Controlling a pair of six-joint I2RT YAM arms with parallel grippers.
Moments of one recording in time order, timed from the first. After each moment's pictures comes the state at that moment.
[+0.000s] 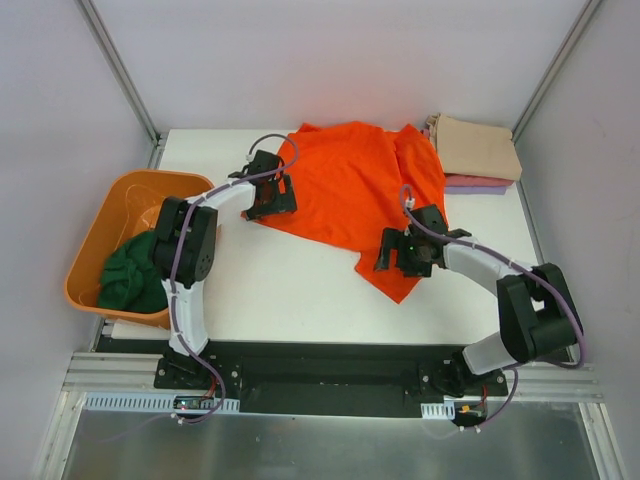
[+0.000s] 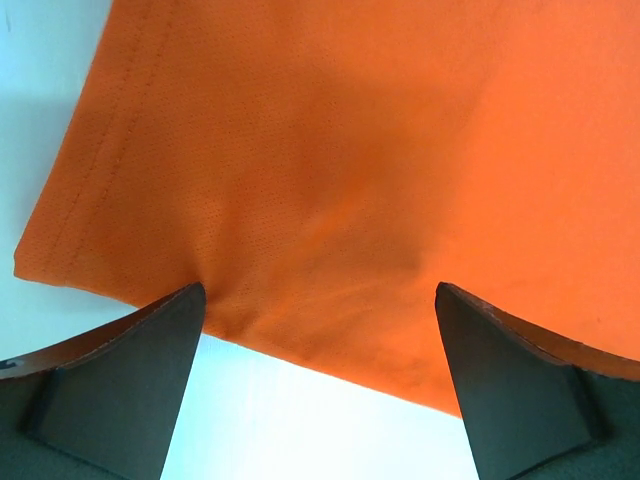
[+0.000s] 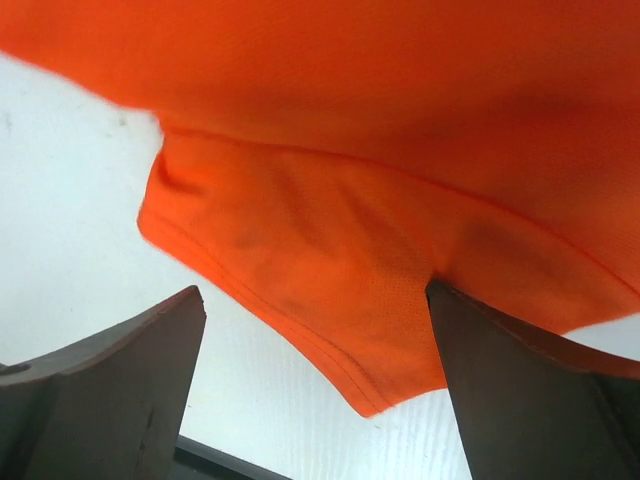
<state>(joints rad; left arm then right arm) -0.33 2.04 1.44 -0.44 -0.08 -0.52 0.39 1.51 0.80 -0.40 -0.19 0.44</state>
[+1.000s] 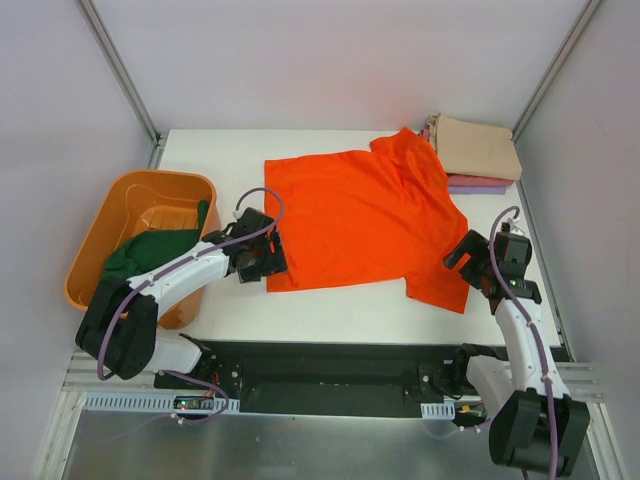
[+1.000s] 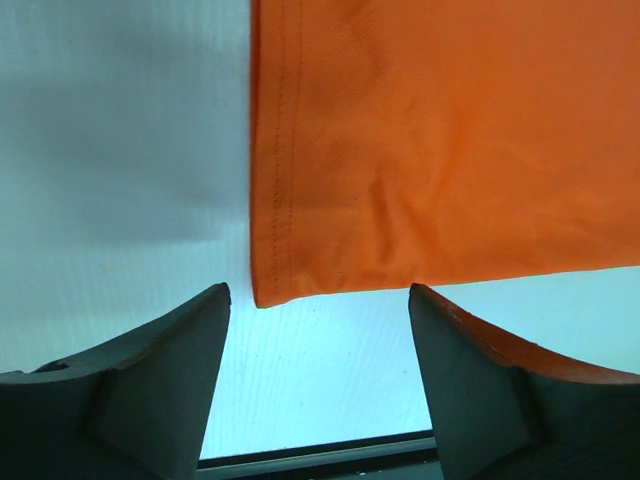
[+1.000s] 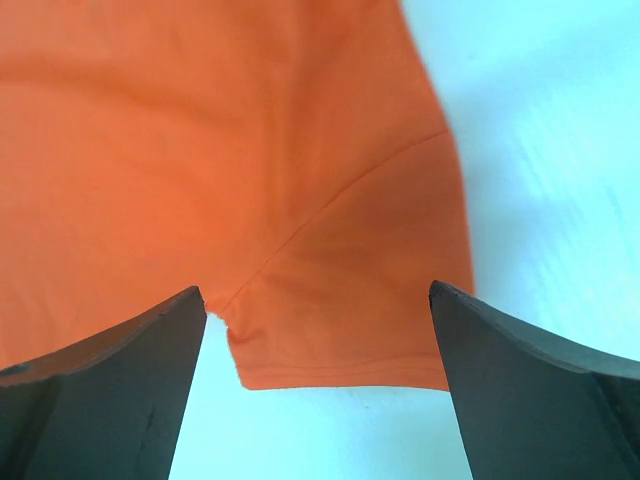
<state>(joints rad) -0.52 1.35 0.80 -0.53 -0.02 -0.75 -0.14 0.91 0.55 -0.47 -0.12 0.48</state>
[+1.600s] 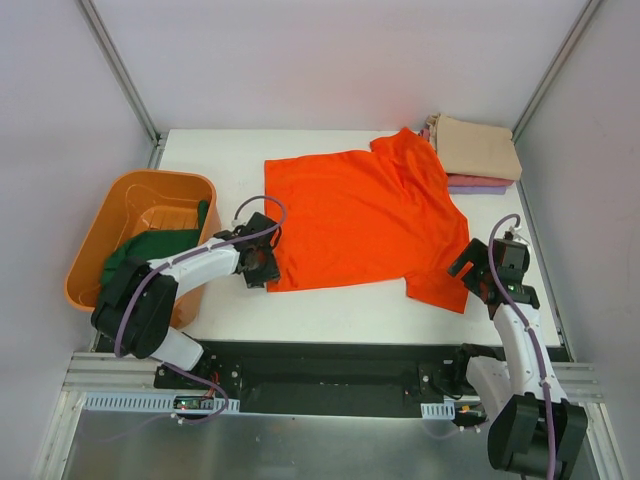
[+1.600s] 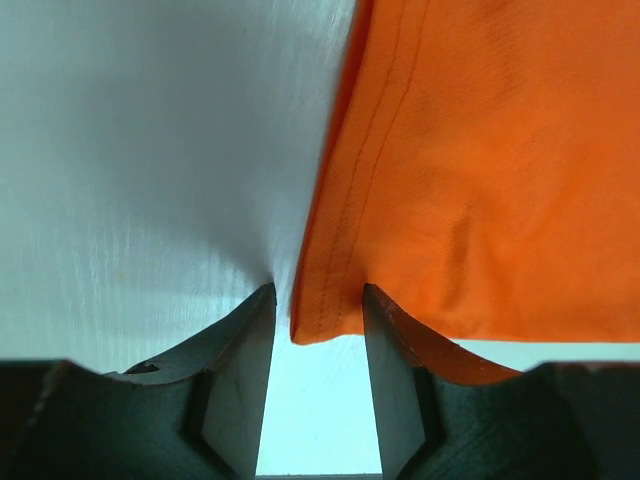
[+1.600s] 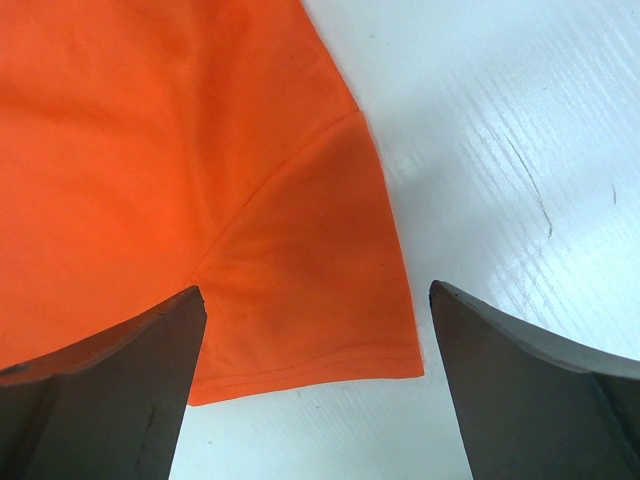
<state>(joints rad) -0.52 1.47 0.77 -0.53 -0.08 -0.85 -0.14 0.82 0.49 -0.51 0.04 0.48</state>
